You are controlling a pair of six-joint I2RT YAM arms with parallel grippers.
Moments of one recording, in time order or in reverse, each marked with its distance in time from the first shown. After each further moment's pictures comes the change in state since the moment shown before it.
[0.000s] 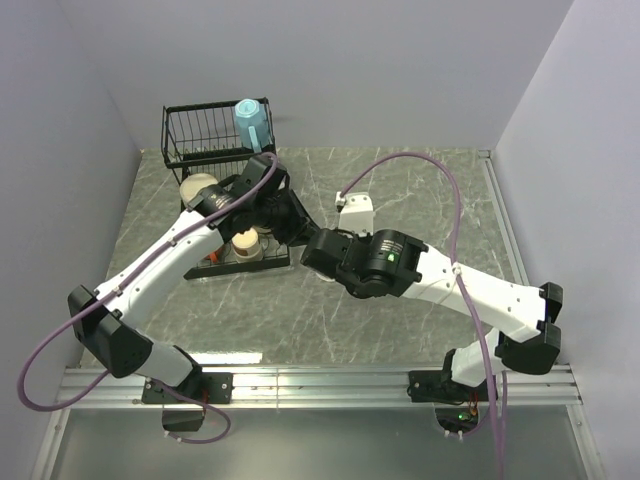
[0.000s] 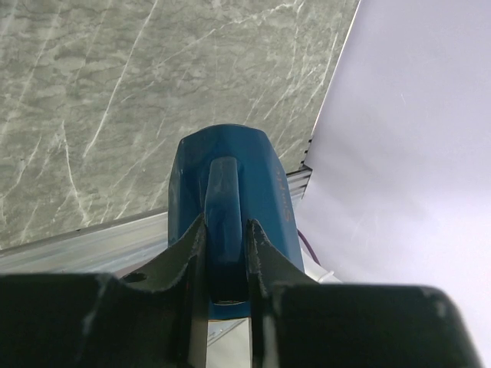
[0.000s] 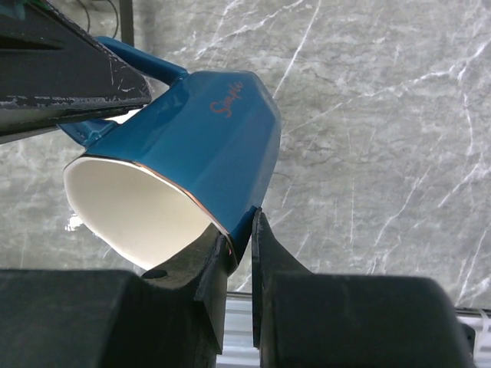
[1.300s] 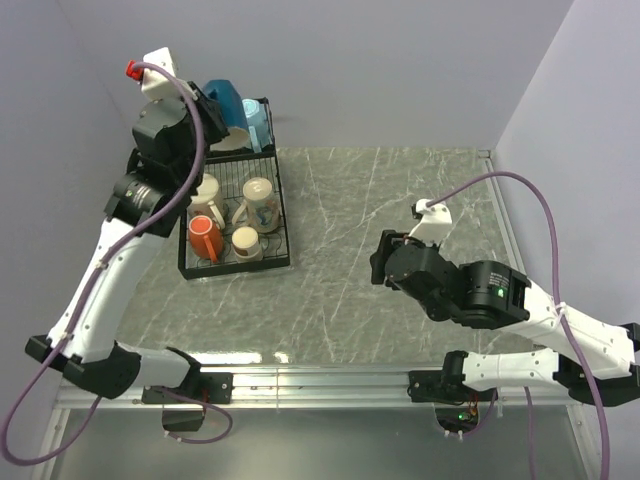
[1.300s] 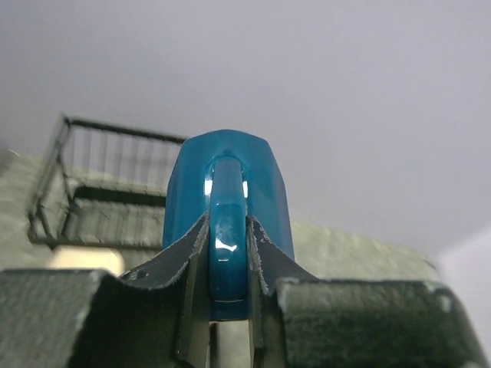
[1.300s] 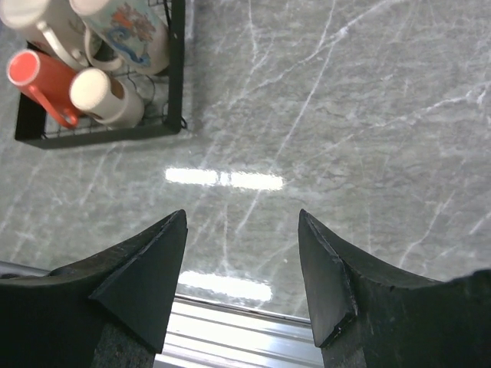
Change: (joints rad) left arm 0.185 -0.137 0.303 0.362 -0.781 0.800; right arm 0.011 -0.451 -0.275 0.186 0.050 -0.025
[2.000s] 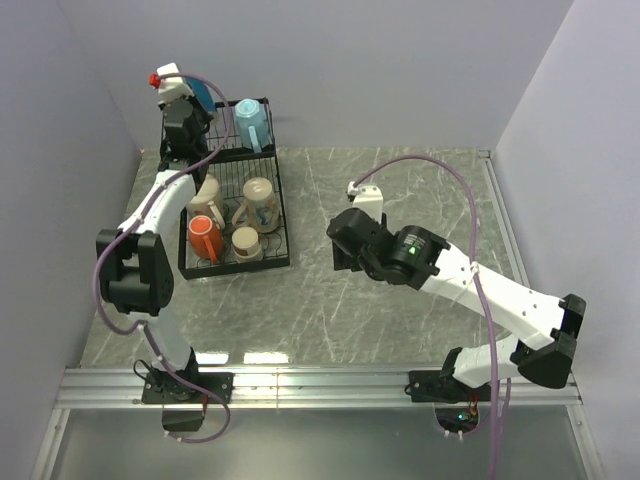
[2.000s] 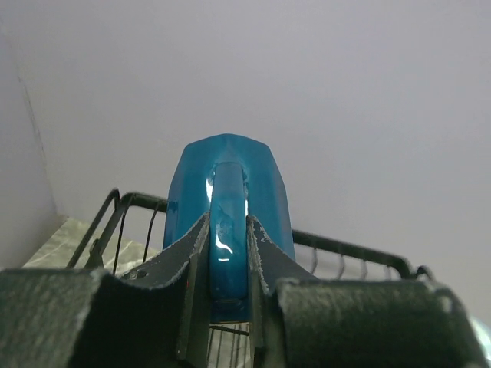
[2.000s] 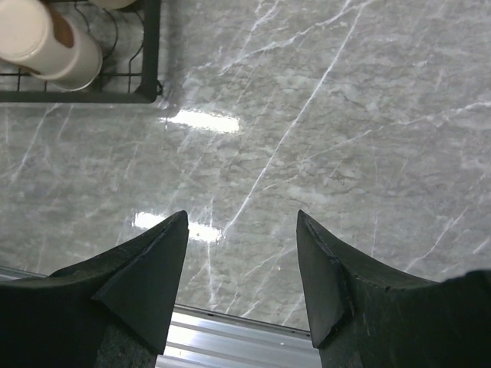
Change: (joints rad) left arm 0.385 0.475 -0.254 0.882 0.149 0.174; right arm -0.187 0.319 0.053 0.136 -0.238 -0.210
